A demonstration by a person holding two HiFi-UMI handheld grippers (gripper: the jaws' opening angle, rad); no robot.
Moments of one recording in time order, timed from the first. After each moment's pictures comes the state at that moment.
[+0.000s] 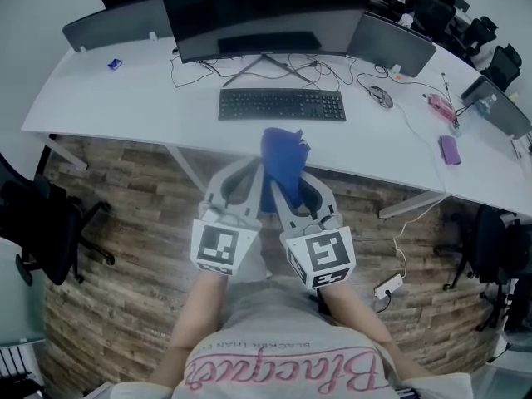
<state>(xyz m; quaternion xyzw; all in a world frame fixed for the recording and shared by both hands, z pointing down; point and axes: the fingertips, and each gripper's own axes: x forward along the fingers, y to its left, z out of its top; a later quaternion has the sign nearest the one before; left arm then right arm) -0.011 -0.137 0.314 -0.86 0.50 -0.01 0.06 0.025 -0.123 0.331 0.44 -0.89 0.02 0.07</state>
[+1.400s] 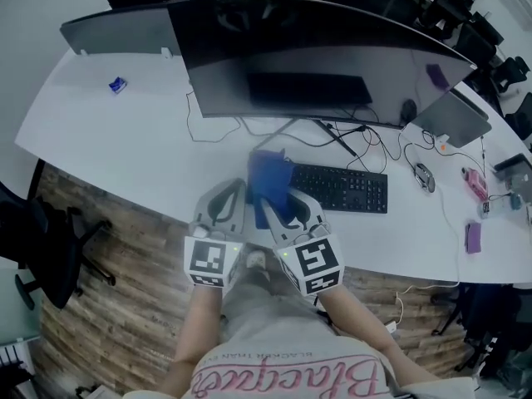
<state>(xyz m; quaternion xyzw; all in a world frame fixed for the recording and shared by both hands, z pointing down) -0.182 -0.419 0.390 -0.81 0.59 -0.06 -0.04 -0.128 -0.411 0.392 0.35 -0.92 0.06 0.14</state>
